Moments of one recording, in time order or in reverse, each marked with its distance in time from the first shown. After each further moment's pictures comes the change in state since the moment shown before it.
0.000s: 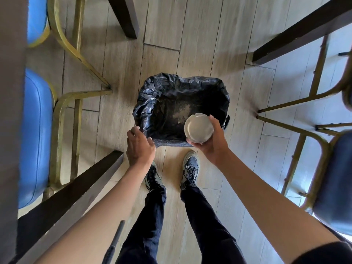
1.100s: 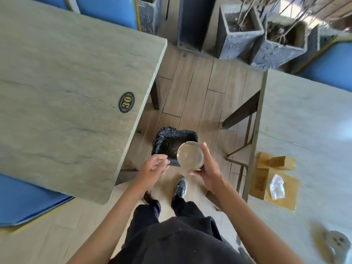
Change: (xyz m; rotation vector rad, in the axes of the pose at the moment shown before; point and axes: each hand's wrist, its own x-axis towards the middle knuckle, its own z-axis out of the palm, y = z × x) left_hand -0.383 0.093 -0.346 -0.707 -0.368 0.229; right_hand -0.503 -0.105 0.048 -0.412 -0.150 -0.189
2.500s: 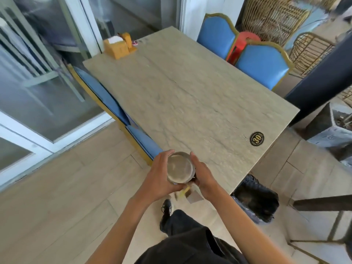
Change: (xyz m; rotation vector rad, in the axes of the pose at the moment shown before) left_hand -0.253 -0.191 -0.355 0.244 0.682 0.421; right_hand -0.140 0.198 0.462 -0.683 -0.466 -0.191
